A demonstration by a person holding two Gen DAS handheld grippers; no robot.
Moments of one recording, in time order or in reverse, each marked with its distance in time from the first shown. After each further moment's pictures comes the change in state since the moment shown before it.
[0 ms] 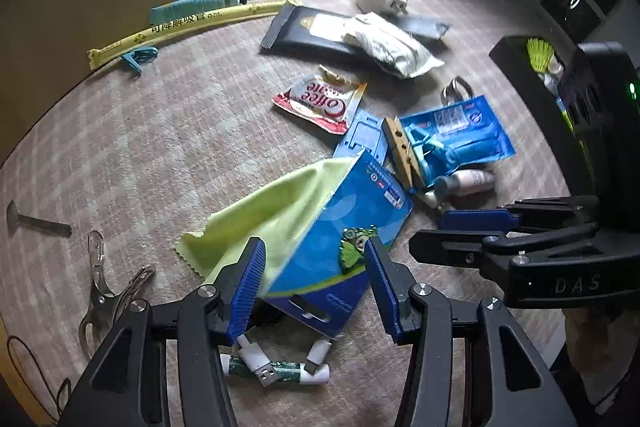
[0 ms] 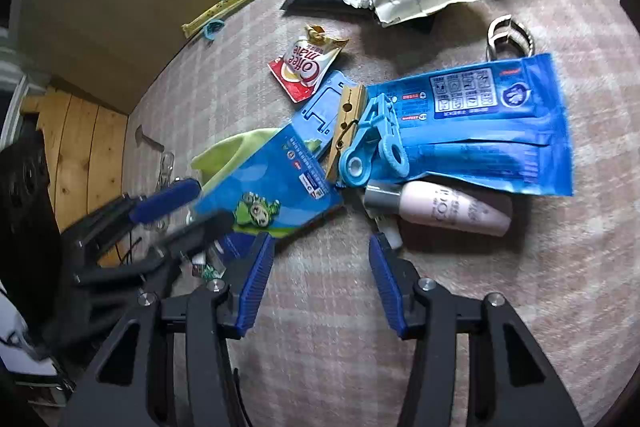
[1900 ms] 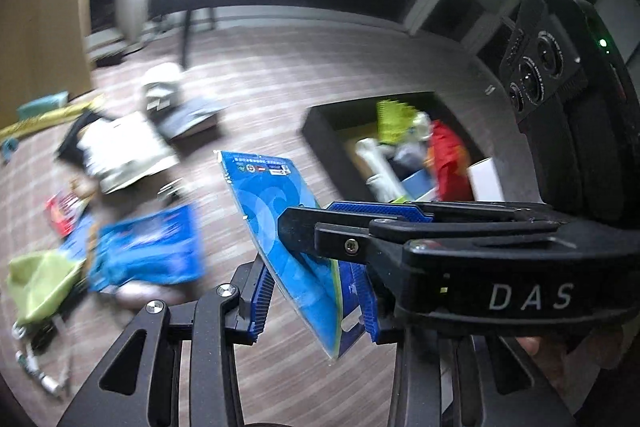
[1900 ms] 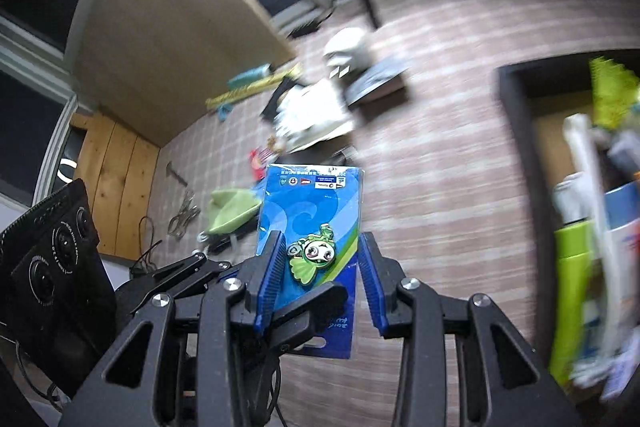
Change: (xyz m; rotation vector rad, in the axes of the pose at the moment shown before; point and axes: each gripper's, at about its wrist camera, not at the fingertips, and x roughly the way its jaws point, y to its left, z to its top) left arm -0.030 -0.235 0.077 -0.044 -0.219 -0.221; right arm -0.180 -0.108 0.017 -0.119 -0.195 0.043
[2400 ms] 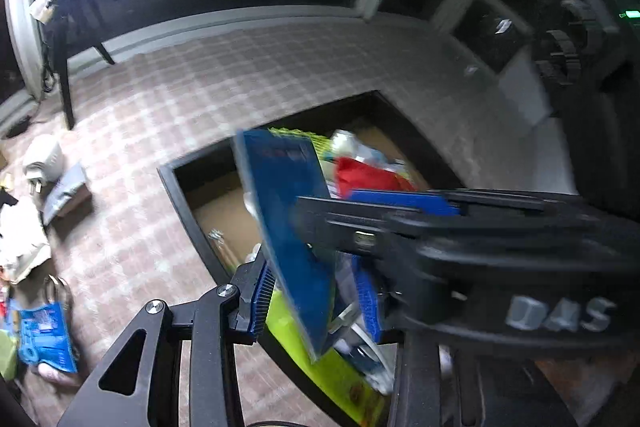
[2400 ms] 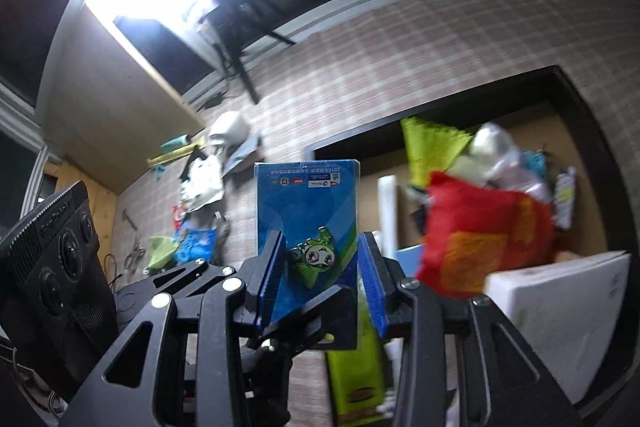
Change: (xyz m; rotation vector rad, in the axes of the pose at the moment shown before) left arm 0.088 -0.115 0.063 0.093 0.028 0.019; right arm -0.086 -0.124 0.038 0.057 -0.091 -0.131
